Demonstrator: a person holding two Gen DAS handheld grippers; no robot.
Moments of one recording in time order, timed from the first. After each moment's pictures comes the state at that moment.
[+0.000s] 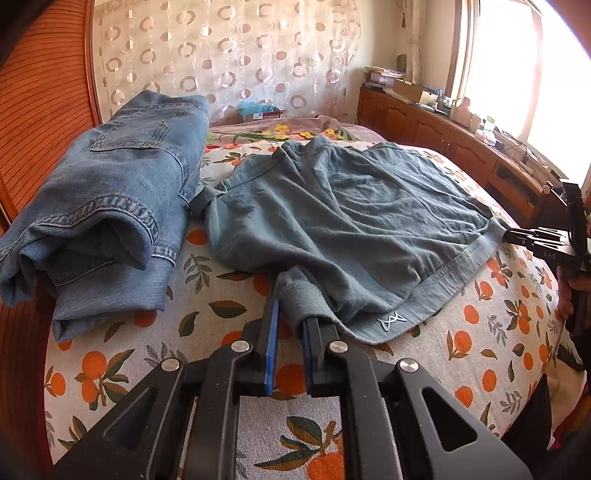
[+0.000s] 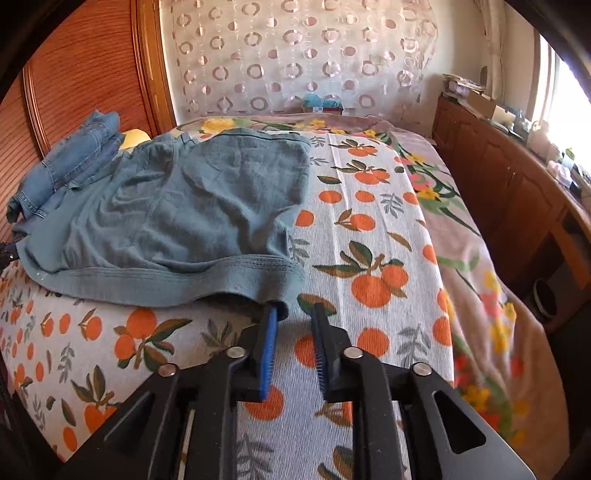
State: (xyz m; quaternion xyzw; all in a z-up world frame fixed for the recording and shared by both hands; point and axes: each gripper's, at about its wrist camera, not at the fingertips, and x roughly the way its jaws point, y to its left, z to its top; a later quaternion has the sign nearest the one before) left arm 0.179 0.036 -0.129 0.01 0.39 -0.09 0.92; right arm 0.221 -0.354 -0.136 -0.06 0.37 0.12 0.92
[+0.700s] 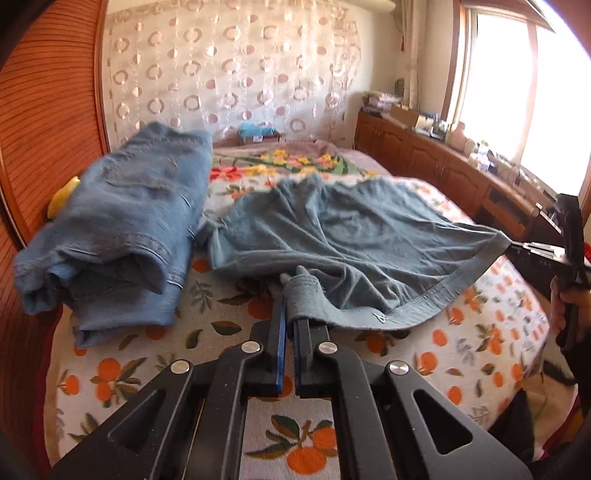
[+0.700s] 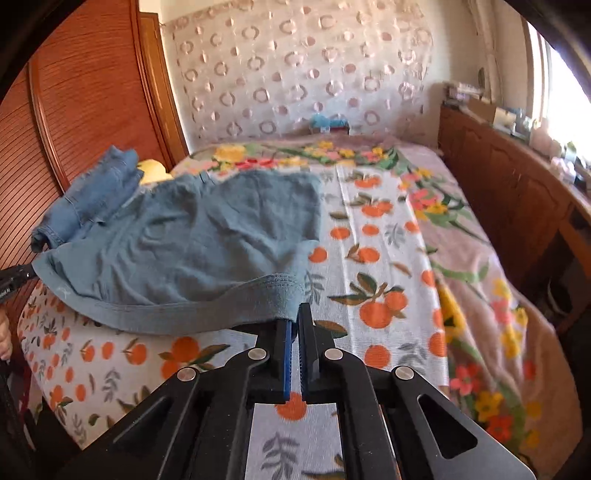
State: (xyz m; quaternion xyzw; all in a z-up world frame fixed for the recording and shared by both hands) left arm 0.154 0.038 -0.086 -0.01 0.34 -0.09 0.93; right arm 0.197 -0.368 -0.104 -0.01 0.33 0.15 0.93
